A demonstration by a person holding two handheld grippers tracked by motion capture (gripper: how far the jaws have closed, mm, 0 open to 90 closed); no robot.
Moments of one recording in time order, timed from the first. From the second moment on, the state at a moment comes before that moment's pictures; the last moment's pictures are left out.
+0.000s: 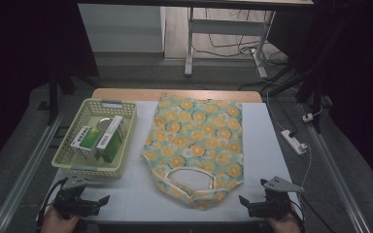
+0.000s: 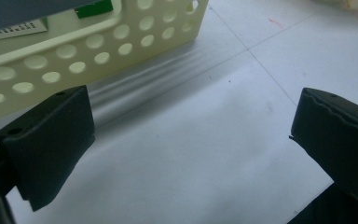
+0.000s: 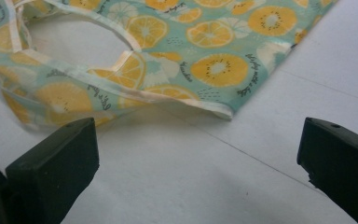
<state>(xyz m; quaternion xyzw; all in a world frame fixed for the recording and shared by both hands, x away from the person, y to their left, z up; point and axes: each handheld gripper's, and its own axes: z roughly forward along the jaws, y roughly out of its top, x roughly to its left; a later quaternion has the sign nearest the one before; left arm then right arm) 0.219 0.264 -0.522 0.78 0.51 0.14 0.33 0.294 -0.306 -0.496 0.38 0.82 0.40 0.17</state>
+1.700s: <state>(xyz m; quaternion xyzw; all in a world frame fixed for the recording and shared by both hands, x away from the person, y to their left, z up) 0.221 0.261 -0.523 0.79 0.50 0.12 0.33 0.296 -0.292 -0.488 0.33 0.83 0.42 0.15</state>
